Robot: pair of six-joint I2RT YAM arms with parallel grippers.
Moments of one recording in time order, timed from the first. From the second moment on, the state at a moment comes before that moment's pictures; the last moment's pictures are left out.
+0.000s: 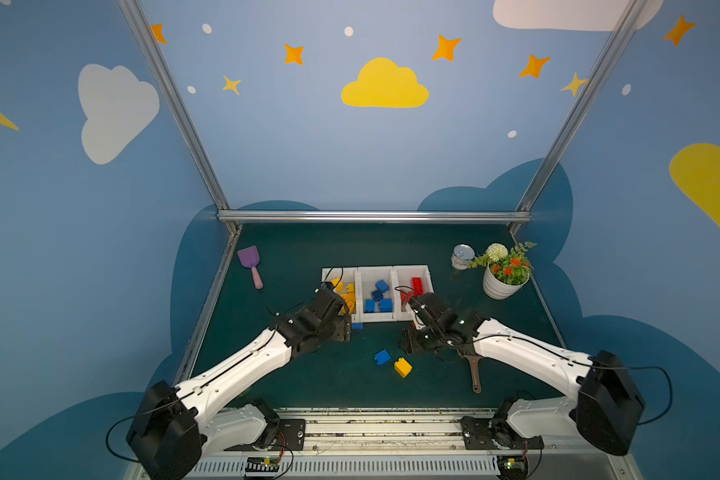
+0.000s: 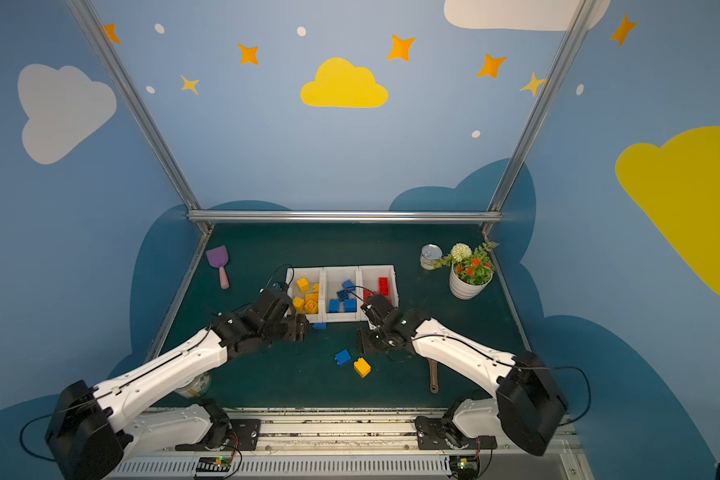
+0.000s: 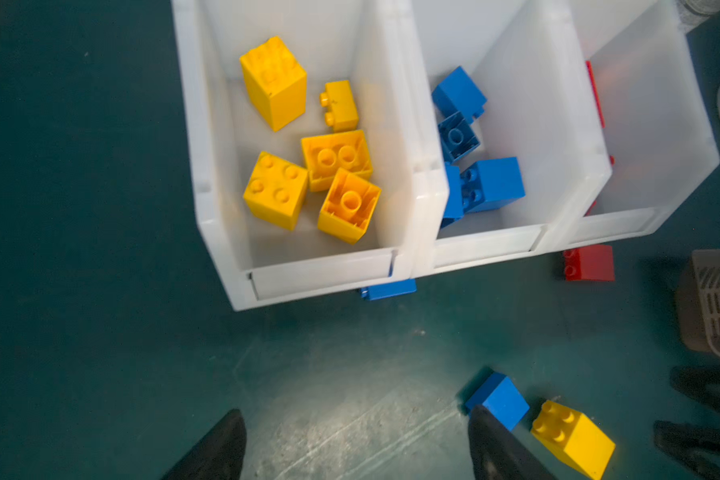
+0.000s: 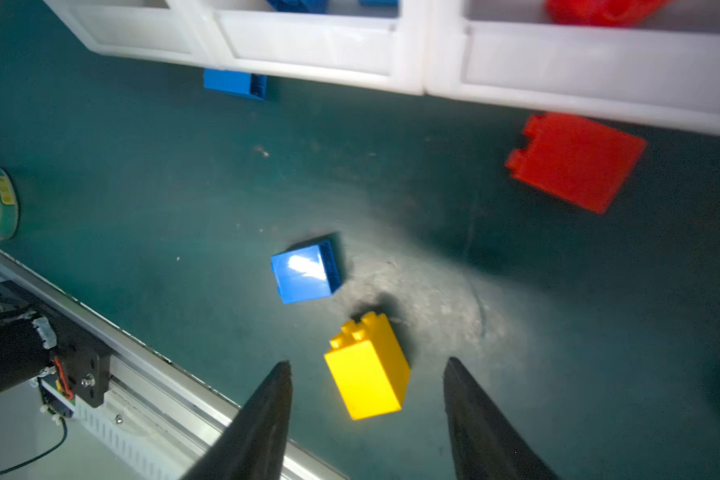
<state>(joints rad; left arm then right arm) -0.68 1.12 0.77 -0.60 -0.17 -0.60 0.86 1.41 0.94 -0.67 -0.12 0.59</state>
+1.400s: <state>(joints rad) -0.62 0.76 0.56 -0.66 -0.24 -0.73 1.03 1.97 1.36 -0.93 -0.09 0.51</state>
